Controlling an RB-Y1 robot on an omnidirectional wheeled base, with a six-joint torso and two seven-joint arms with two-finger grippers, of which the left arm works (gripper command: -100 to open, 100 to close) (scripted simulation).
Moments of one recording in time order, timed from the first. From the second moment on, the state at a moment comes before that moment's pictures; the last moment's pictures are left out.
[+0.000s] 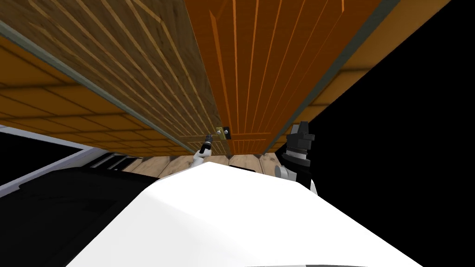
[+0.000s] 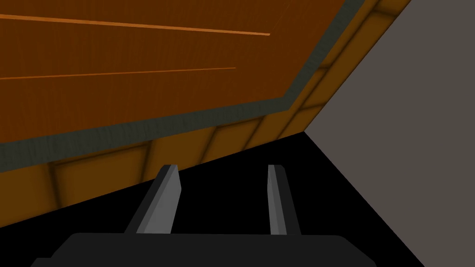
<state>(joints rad) 0.02 0.31 0.23 -1.14 0.16 -0.34 0.13</state>
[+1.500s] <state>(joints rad) 0.09 0.33 0.28 -1.15 0.16 -0.34 0.13</state>
